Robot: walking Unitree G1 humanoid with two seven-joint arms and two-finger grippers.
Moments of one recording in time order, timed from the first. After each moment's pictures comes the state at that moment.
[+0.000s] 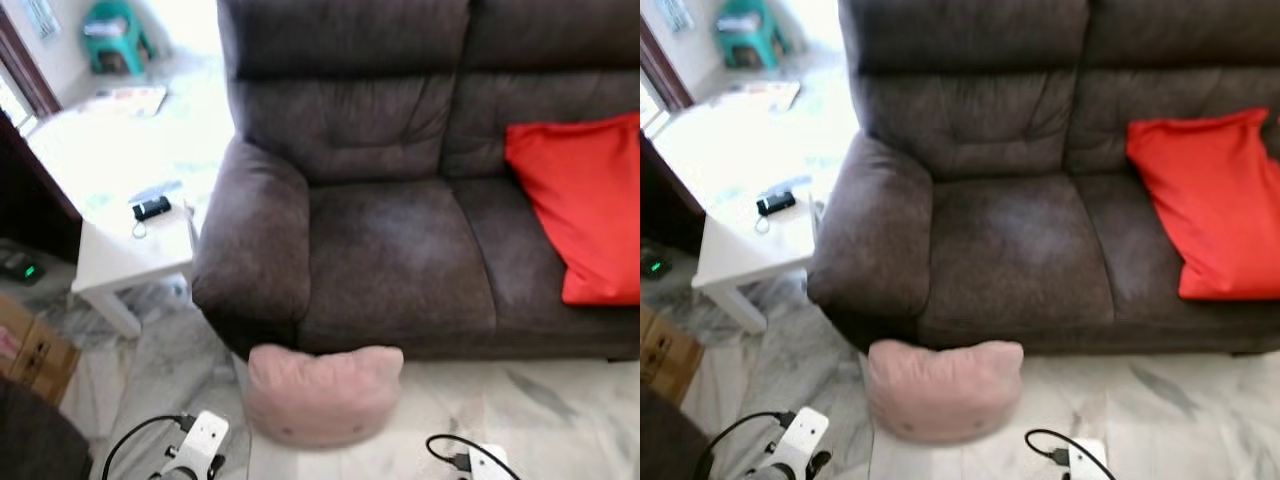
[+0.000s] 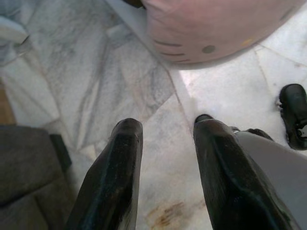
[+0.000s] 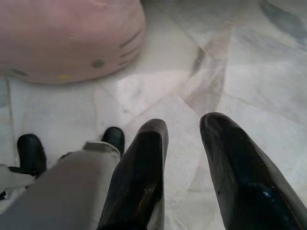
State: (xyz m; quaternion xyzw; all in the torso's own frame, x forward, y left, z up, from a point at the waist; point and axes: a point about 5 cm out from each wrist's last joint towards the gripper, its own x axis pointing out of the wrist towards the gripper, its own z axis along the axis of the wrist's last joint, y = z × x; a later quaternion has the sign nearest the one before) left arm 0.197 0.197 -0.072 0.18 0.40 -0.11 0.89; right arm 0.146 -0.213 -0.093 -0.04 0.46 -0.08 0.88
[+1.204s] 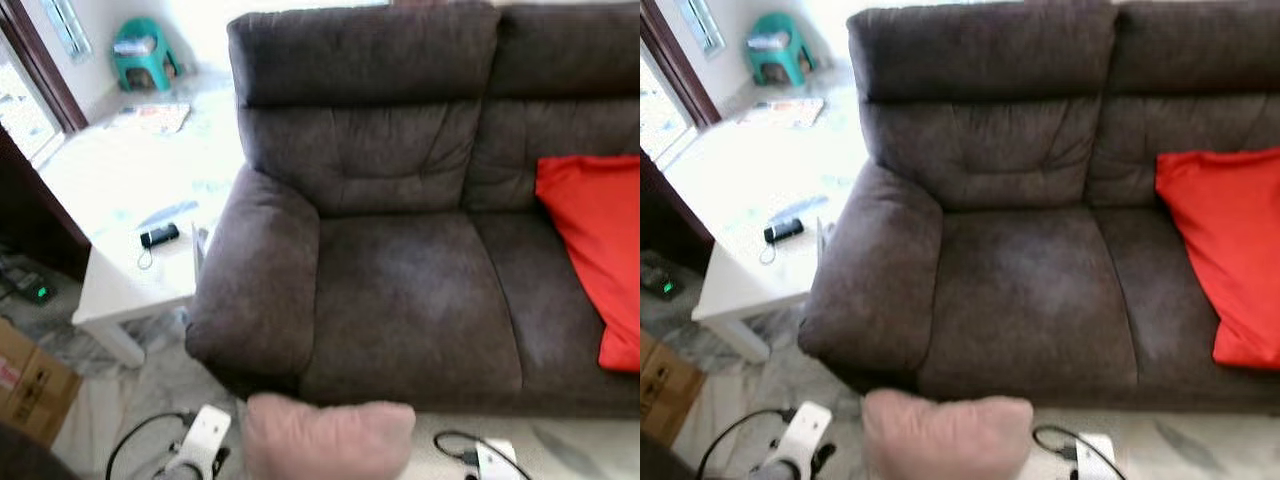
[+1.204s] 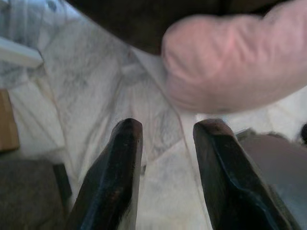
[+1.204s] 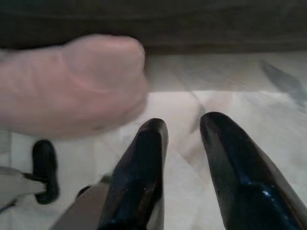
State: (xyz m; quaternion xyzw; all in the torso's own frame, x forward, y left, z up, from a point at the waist) left arm 0.196 0.205 -0.070 0.17 0.39 -0.08 0.90; right arm 0.157 -0.205 -0.090 -0.03 0.44 -0.07 0.89
